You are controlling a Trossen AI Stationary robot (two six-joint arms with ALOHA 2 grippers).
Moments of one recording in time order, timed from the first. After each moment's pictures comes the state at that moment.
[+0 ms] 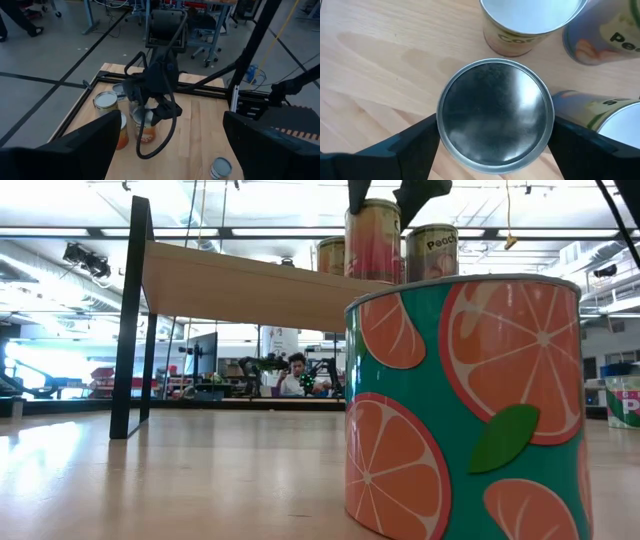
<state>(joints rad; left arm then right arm) -0.48 1.40 2.36 -1.36 -0.57 -0.33 0.09 1.93 2.16 -1.53 0.19 0.96</state>
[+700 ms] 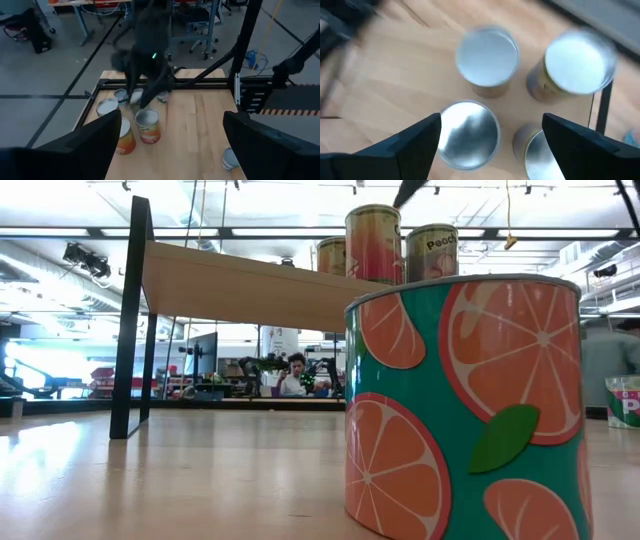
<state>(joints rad) -0.51 1.41 2.35 -1.36 -0.57 -0.19 0.11 1.80 2.16 -1.49 0.38 0.90</state>
